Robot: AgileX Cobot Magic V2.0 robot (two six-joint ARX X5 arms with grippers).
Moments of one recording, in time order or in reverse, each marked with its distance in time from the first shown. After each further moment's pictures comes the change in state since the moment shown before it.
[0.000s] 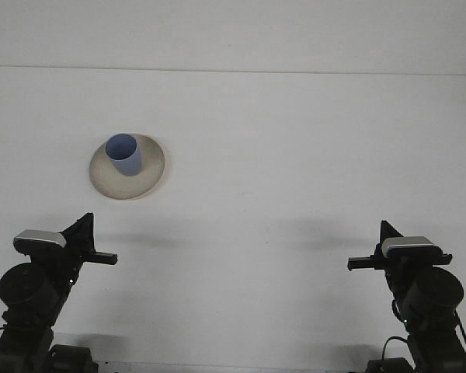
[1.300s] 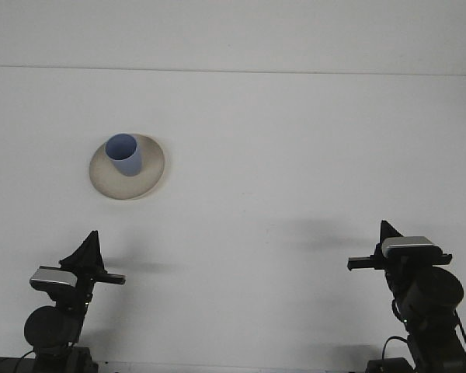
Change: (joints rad) left arm 0.025 -0.430 -0.540 0.392 -0.002 0.005; right arm 0.000 0.000 0.000 0.000 0.000 0.000
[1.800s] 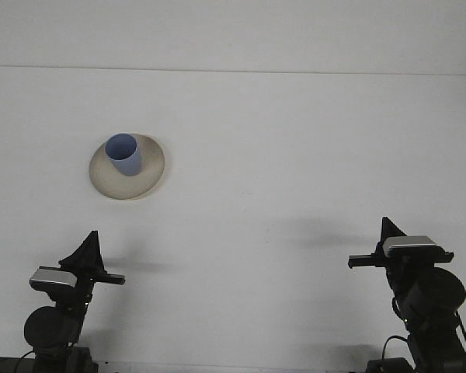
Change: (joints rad) left arm 0.000 0.000 0.000 0.000 0.000 0.000; right arm 0.000 0.000 0.000 0.038 0.000 0.000
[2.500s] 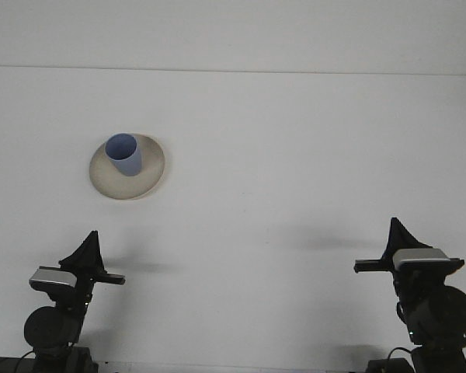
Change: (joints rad) left arm 0.000 0.000 0.000 0.000 0.000 0.000; right arm -0.019 -0.114 -0.034 0.069 -0.002 0.000
